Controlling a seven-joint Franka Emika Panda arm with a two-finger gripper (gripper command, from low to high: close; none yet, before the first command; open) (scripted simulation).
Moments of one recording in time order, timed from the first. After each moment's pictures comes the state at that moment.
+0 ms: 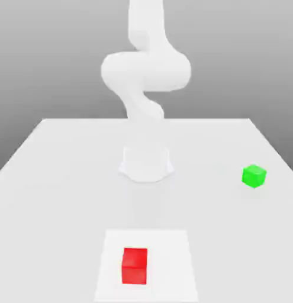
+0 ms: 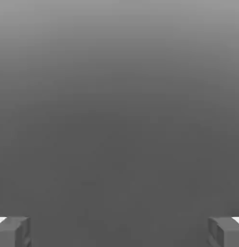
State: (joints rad) arm 0.00 -0.71 0.00 -2.33 0.00 2.34 0.80
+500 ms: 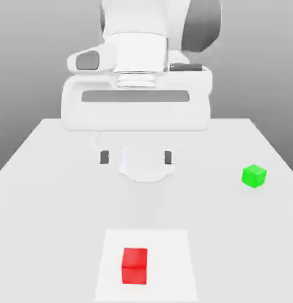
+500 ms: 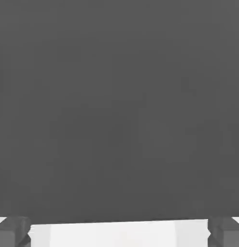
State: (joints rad) arm -0.01 -0.16 -0.03 -2.52 0.01 2.60 0.78
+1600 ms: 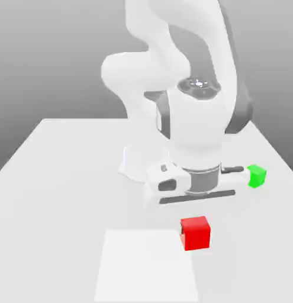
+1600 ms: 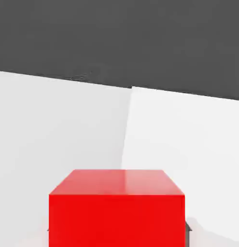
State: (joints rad) arm 0.24 0.01 0.16 -2.68 0.14 2.70 0.80
